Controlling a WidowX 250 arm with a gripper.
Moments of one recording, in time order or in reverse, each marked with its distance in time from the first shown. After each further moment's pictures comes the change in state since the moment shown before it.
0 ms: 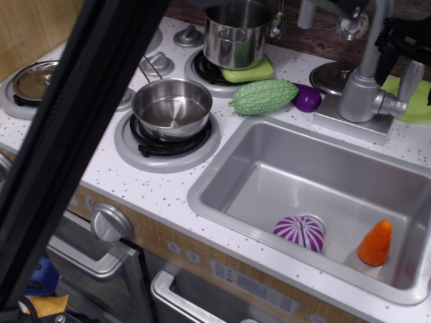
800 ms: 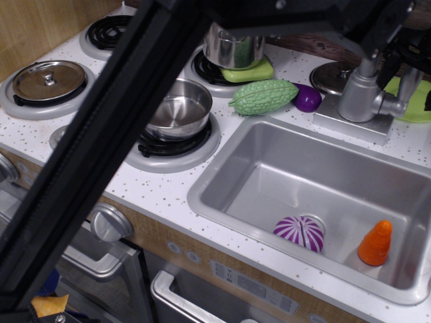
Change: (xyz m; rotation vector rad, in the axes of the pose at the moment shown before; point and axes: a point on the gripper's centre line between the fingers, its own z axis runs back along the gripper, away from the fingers) arm 0.015 -0.006 -0.016 0.089 -0.071 0.016
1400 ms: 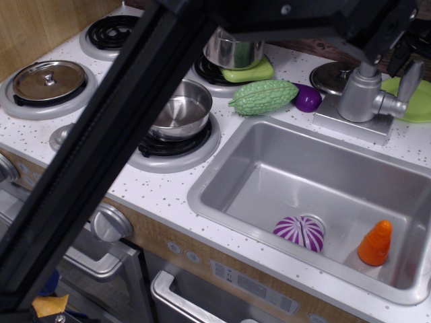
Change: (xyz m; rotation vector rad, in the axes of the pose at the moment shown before) arm 0.020 0.003 0.000 0.005 -0.101 0.000
